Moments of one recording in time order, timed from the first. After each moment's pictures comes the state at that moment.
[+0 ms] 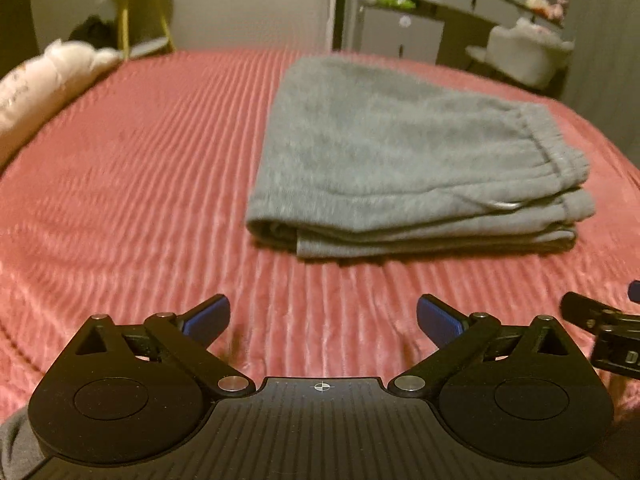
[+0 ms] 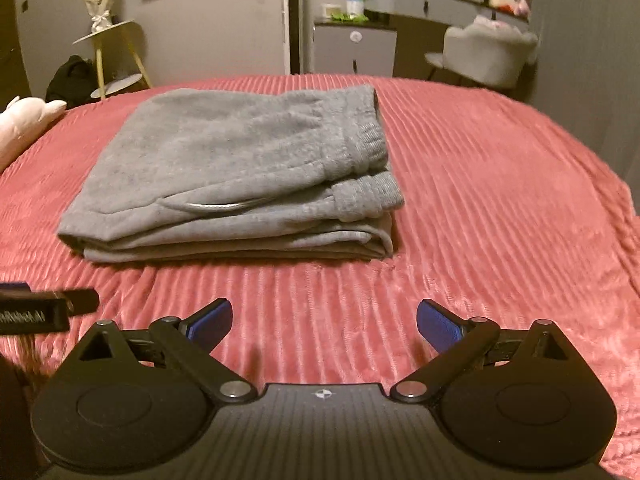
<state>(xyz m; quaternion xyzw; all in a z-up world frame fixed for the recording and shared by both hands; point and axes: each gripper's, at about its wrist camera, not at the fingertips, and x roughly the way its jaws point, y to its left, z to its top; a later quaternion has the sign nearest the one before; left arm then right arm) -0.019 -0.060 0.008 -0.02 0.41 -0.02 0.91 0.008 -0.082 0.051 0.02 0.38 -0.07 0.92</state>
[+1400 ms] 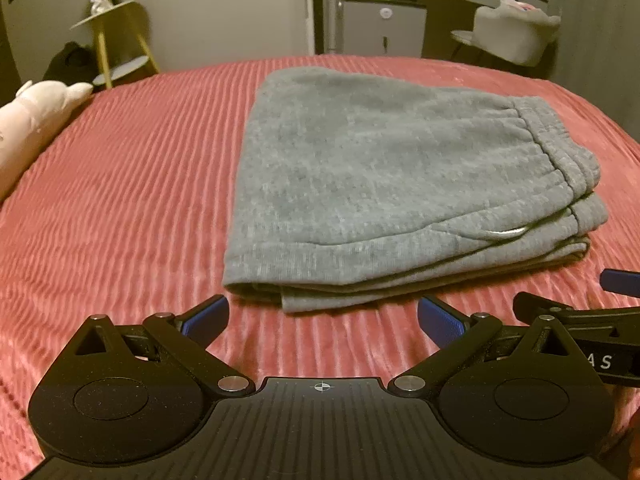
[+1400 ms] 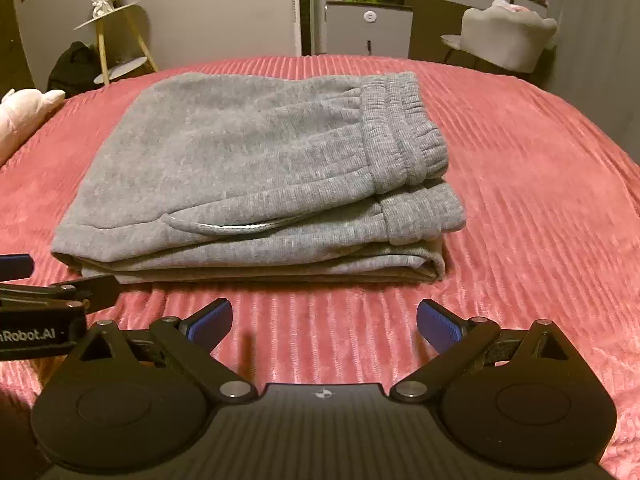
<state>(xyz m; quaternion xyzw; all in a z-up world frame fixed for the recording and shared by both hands) 0.034 -0.078 0.009 0.03 0.43 -0.03 0.90 0.068 -0.071 0.035 0.03 0.42 -0.06 0.90</state>
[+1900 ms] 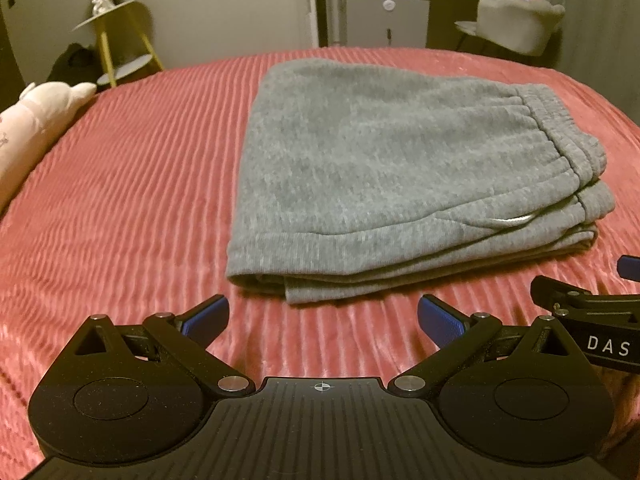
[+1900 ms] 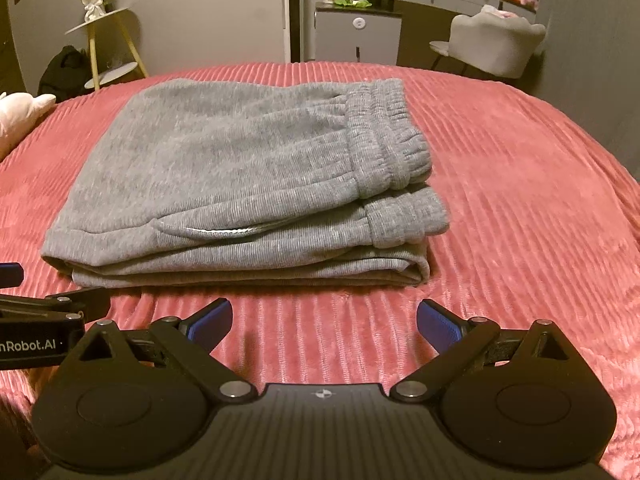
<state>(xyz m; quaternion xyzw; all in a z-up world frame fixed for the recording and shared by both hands) 0.034 -0.084 0.007 0.04 0.44 -0.02 0.90 0.063 -0.077 0.039 0.03 0.41 -0.07 0.91</state>
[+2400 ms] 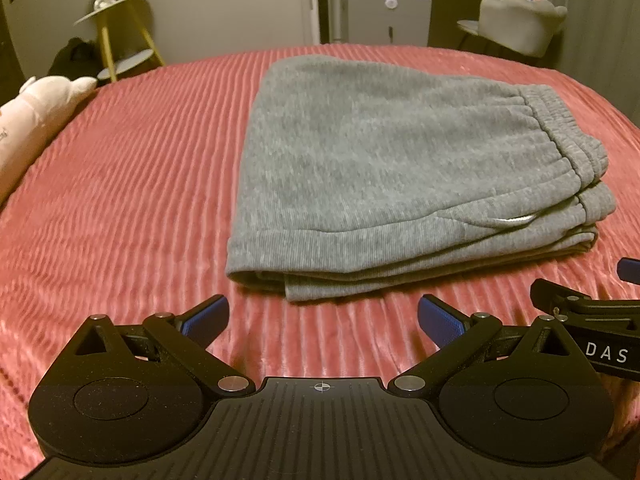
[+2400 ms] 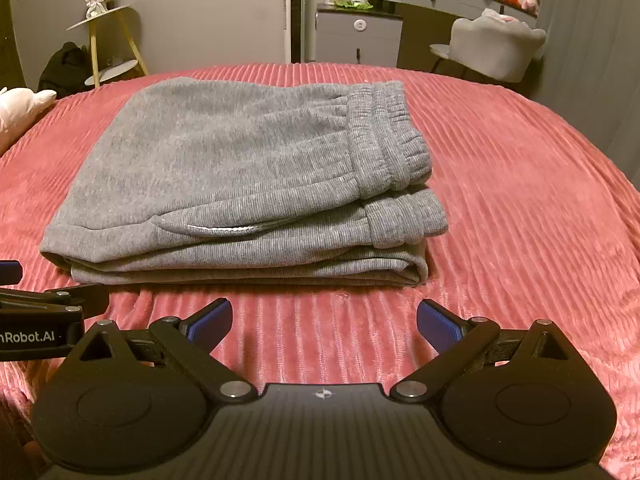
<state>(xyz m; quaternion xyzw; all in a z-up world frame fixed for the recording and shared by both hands) 0.033 -0.082 0.006 0.04 0.44 -0.02 0.90 0.063 -0.075 0.039 0.02 0.41 -0.07 0.91</state>
